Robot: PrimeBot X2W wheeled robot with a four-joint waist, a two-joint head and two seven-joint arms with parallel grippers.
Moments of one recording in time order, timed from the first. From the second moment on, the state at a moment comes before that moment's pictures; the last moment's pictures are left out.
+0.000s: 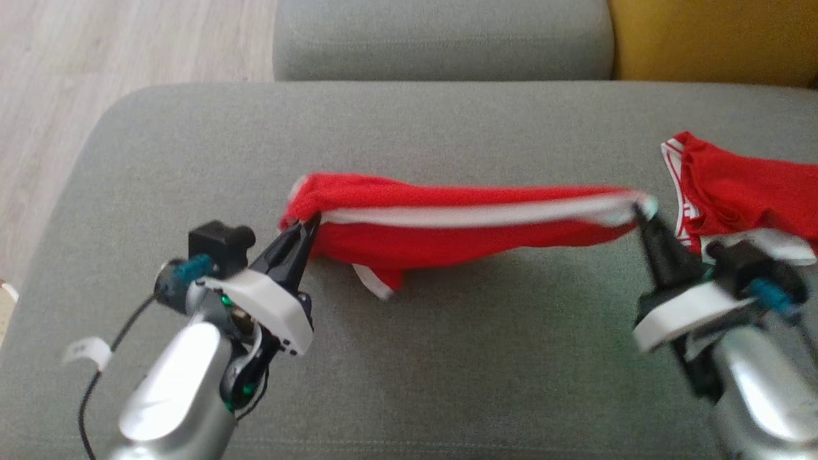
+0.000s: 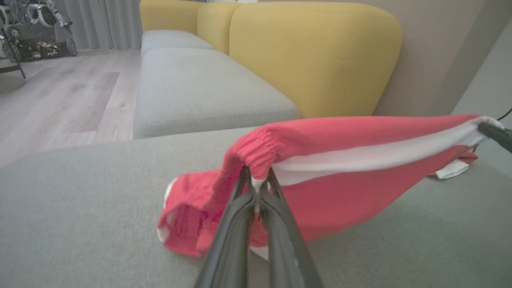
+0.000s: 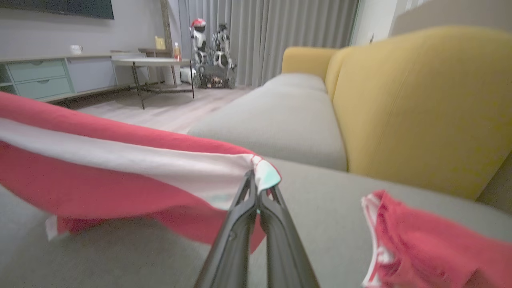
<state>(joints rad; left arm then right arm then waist) -0.37 0.22 -0.50 0.40 -0.45 -0.10 -0.12 -0.27 -0.25 0.23 0.43 0.20 0.13 -0.21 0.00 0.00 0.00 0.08</state>
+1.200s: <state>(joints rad) -1.16 0.32 -0.38 0.32 -0.48 -0.08 0.21 -1.17 -0.39 0.22 0.33 0.12 0.13 -0.01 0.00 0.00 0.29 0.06</state>
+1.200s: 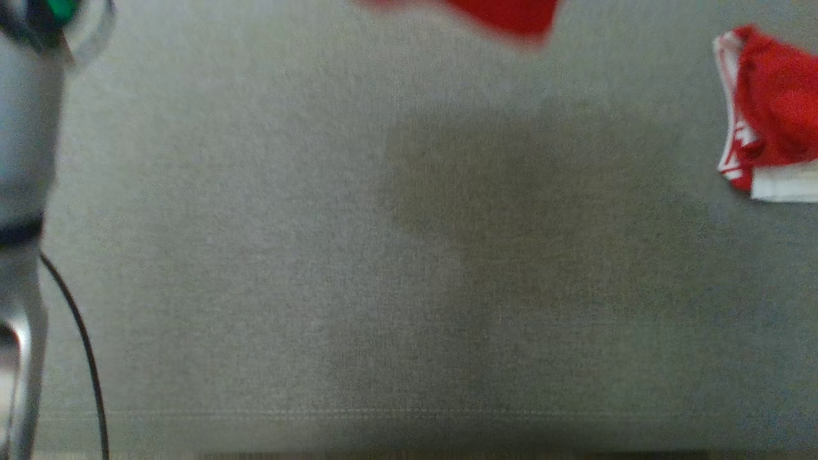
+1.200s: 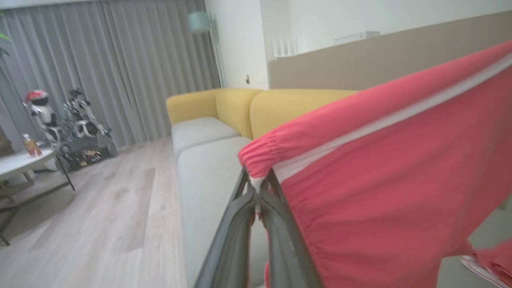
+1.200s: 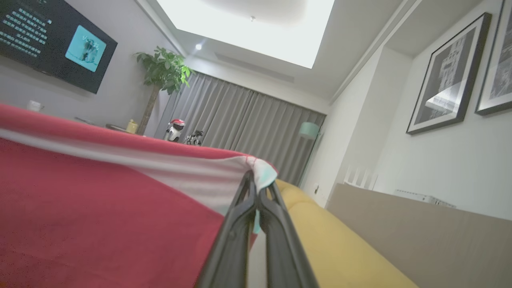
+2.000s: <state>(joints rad) -0.87 0.22 -0.79 0.82 -0.45 -0.13 -0.20 -1.00 -0.30 0.46 1.03 0.06 0.13 -0.24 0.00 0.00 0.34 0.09</state>
